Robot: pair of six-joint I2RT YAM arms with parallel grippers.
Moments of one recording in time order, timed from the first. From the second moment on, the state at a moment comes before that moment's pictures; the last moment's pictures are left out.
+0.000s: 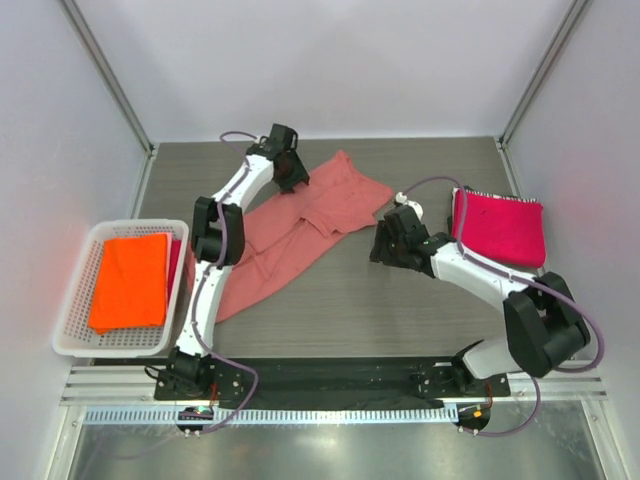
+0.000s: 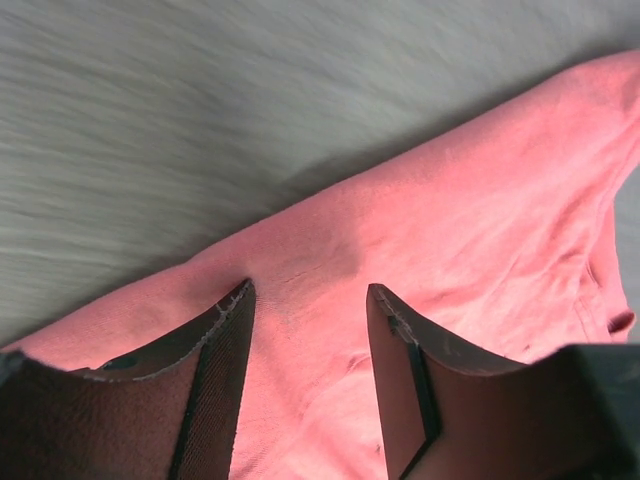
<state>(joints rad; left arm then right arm) -0.35 2.57 2.34 -0.75 0.02 -0.76 0.52 1.39 0.81 -0.33 0.15 0.61</state>
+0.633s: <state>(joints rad) -0.33 2.16 1.90 -0.61 0.02 -0.63 0.43 2.07 1.25 0.21 0.01 0.97</state>
